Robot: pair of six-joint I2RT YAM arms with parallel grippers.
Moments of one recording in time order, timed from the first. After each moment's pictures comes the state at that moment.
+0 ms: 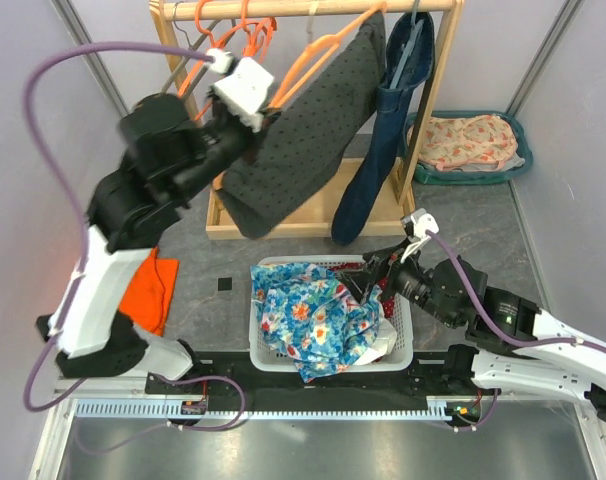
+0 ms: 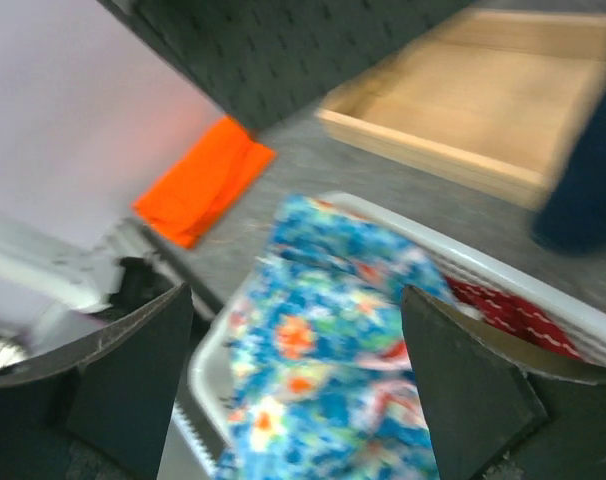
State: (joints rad) left arm -0.84 1.45 2.22 -0.75 -0.18 0.31; right arm 1.17 0.71 0.90 -0.37 0.38 0.52
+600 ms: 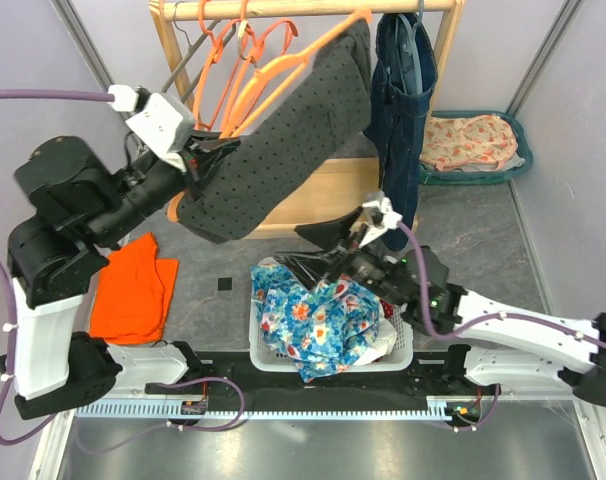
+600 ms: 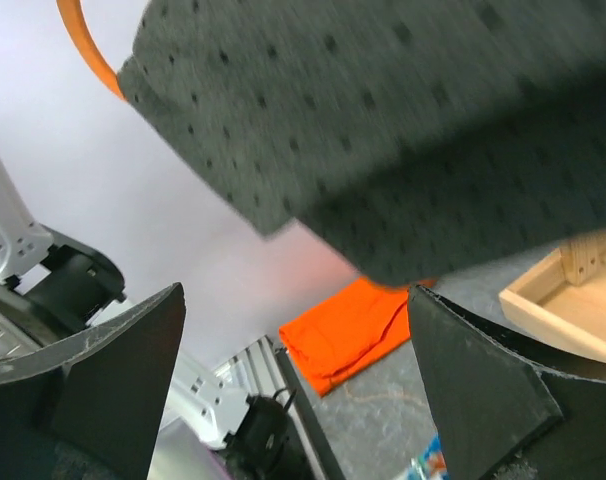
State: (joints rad) left arm -0.84 1.20 2.15 -0.85 -0.07 0.24; right arm 1.17 1.01 0.84 0.52 0.13 0.48
